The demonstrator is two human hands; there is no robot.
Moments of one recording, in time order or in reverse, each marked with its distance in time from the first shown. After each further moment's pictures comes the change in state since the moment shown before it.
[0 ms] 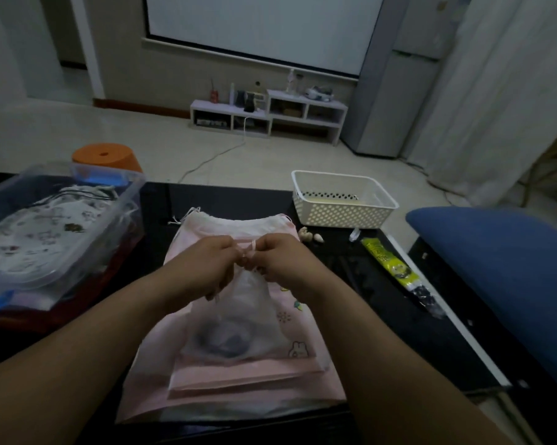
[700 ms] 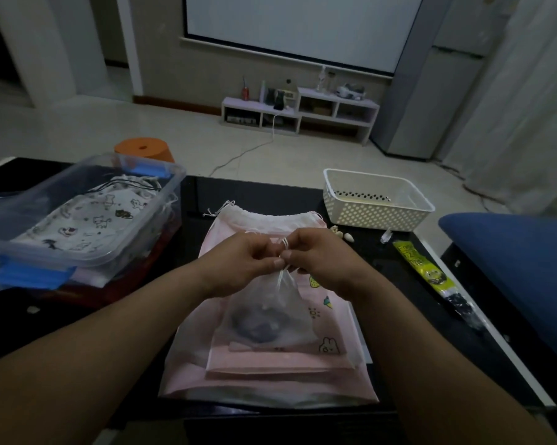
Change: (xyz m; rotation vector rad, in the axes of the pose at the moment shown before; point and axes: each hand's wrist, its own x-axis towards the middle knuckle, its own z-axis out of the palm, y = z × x) left_hand -0.001 -0.018 -0.009 0.150 -0.049 0.242; right_hand -0.002 0.005 -0.008 -0.094 -0.047 -0.163
